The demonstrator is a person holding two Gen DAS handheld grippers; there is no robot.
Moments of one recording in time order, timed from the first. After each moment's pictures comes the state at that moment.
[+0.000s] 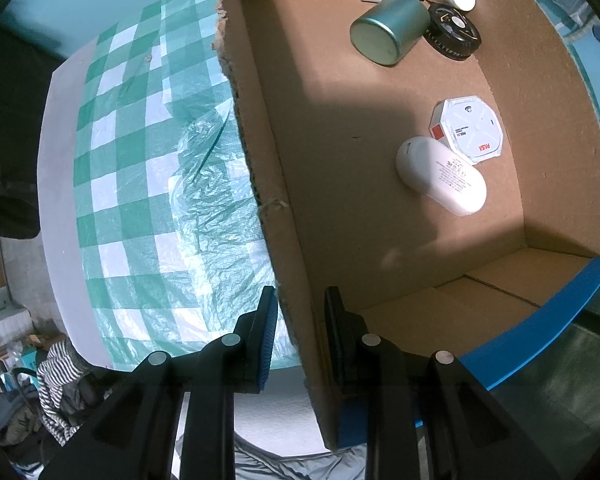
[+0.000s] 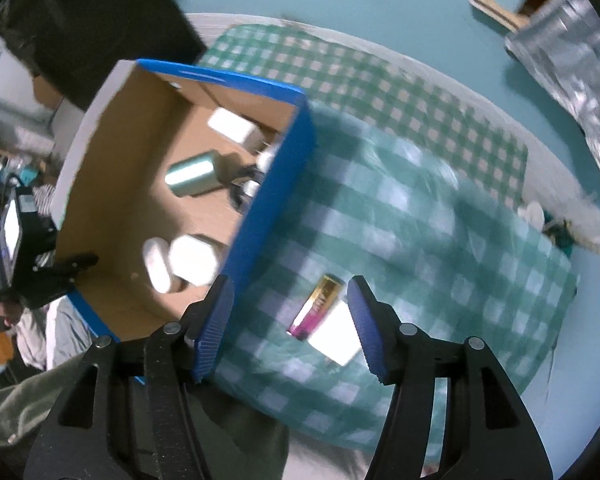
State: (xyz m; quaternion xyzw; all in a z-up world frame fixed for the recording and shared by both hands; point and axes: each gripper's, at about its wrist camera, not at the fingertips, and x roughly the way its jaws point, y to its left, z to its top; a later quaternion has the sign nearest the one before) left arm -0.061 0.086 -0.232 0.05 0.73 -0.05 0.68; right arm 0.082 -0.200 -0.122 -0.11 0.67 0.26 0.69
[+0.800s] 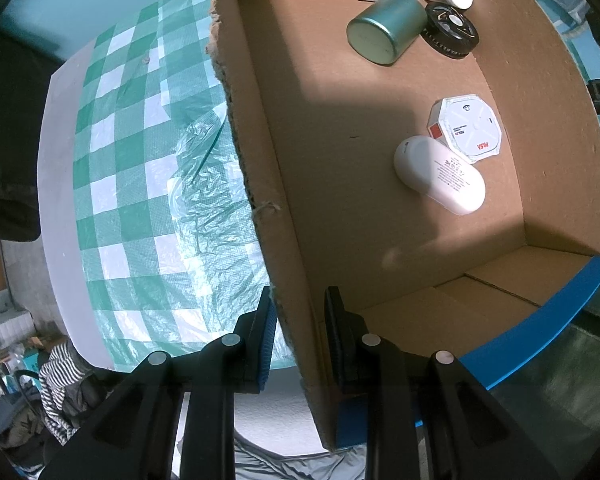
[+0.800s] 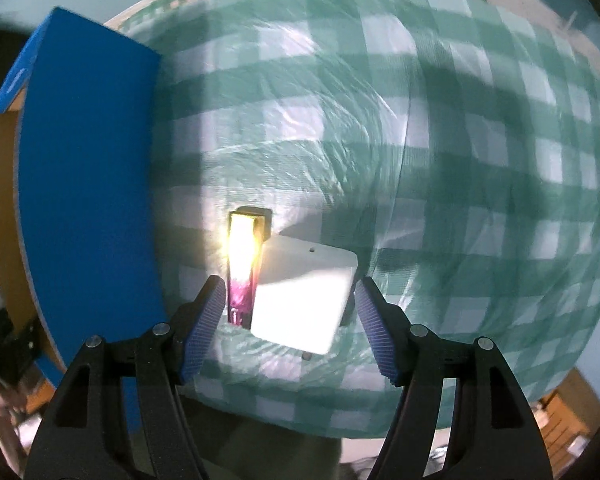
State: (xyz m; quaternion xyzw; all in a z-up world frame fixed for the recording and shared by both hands) left arm -0.061 0.084 -0.231 0.06 0.73 -0.05 0.68; right arm 0.075 -0.275 -0.248 0.05 0.76 0.12 0.63
